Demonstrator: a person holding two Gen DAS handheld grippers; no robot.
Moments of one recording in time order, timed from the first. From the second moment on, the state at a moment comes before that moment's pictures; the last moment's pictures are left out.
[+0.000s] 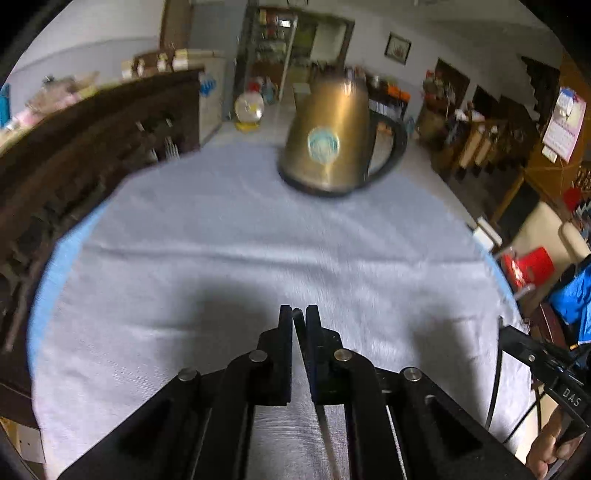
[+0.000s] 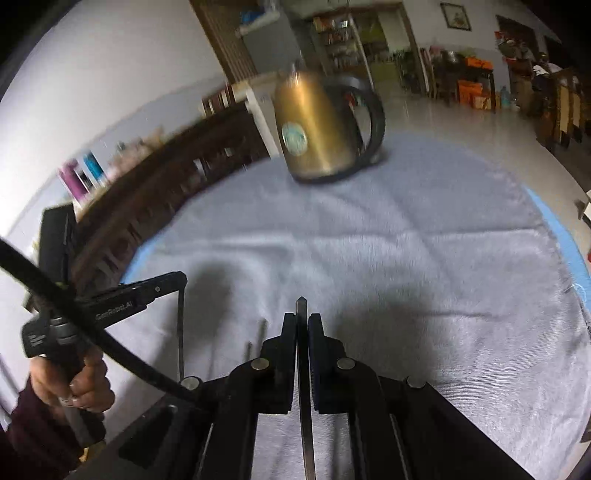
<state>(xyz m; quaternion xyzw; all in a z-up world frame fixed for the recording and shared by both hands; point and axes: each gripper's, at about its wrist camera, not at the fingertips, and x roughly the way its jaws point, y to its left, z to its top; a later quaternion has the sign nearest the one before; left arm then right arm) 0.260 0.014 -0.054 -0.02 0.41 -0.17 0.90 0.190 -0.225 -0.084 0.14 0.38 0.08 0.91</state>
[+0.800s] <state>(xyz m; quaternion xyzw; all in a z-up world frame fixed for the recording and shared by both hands) 0.143 0.073 0.052 -0.04 0.25 -0.10 0.96 0.035 -0.210 0.032 0.16 0.16 0.04 0.97</state>
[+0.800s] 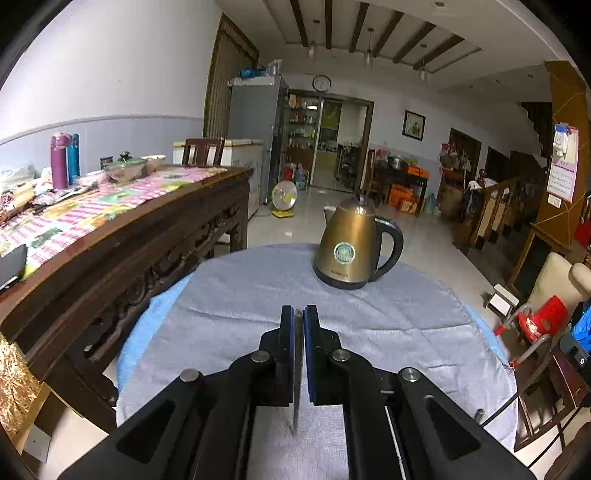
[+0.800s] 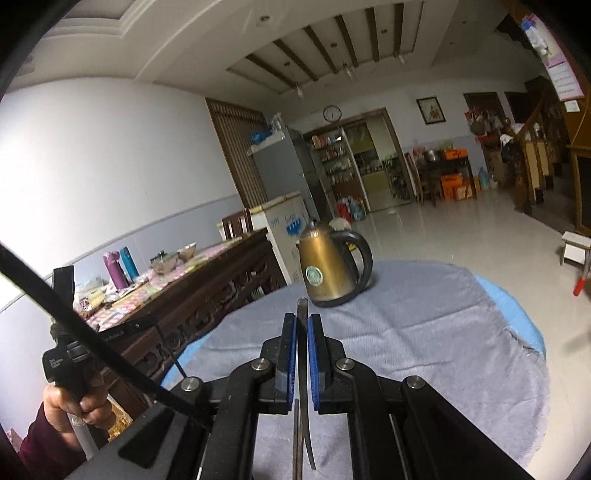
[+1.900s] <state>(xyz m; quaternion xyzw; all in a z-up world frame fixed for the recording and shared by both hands) 0.019 0.088 0.172 -0.01 0.12 -0.16 0.98 -0.033 -0.146 0.113 0.13 0.07 0.09 0.99</state>
